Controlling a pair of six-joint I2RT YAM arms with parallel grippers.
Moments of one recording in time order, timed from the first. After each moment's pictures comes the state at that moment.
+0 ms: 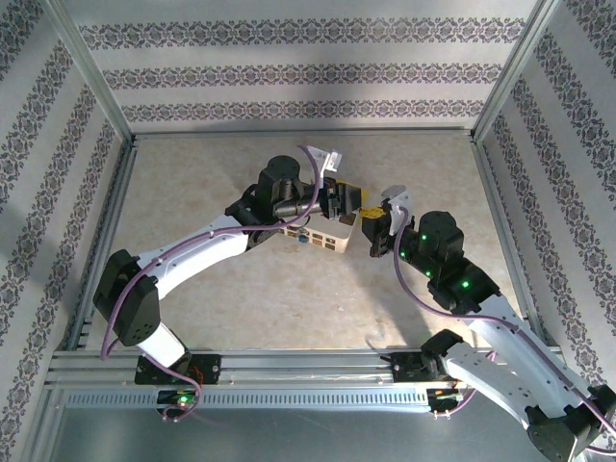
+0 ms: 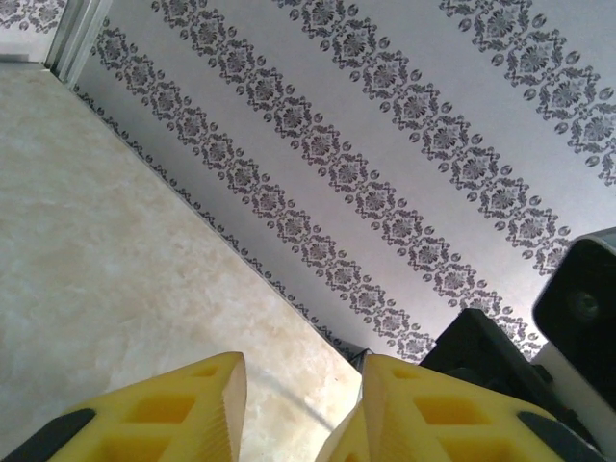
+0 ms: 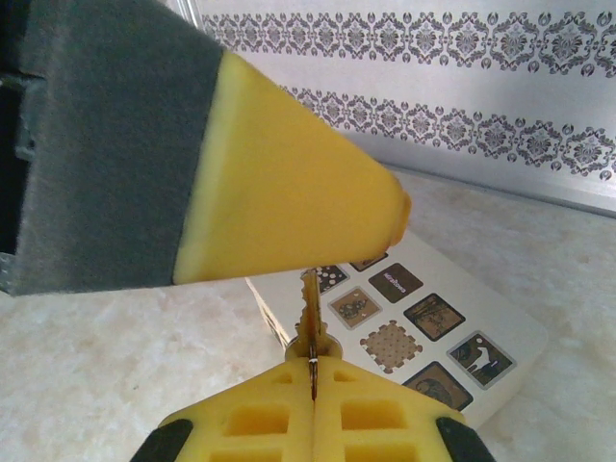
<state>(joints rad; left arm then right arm) -0.74 1.60 1.30 0.17 0.51 -0.62 0.55 0.76 0.74 -0.22 -0.15 0.12</state>
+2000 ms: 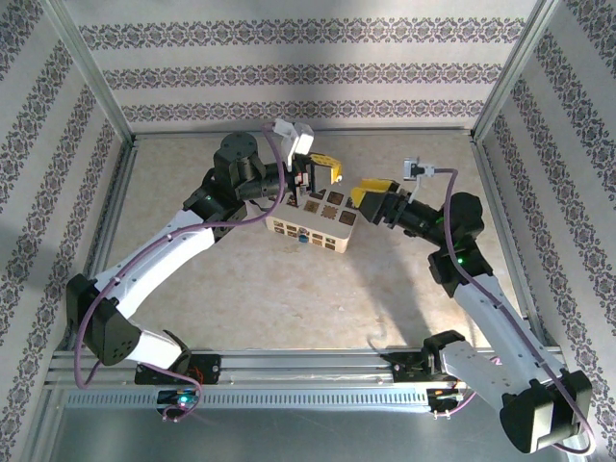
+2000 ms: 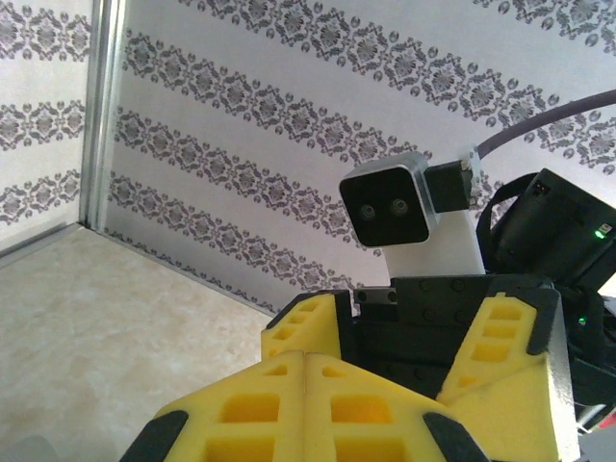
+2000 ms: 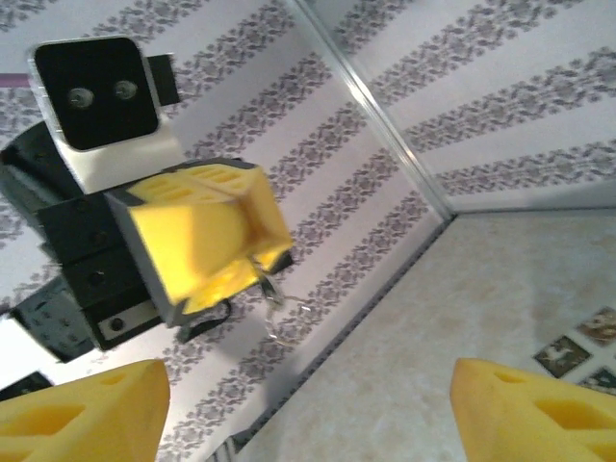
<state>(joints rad) -0.61 1.44 1.37 0.06 0.65 -0.31 0.29 0.91 0.74 0.35 -0.77 0.79</state>
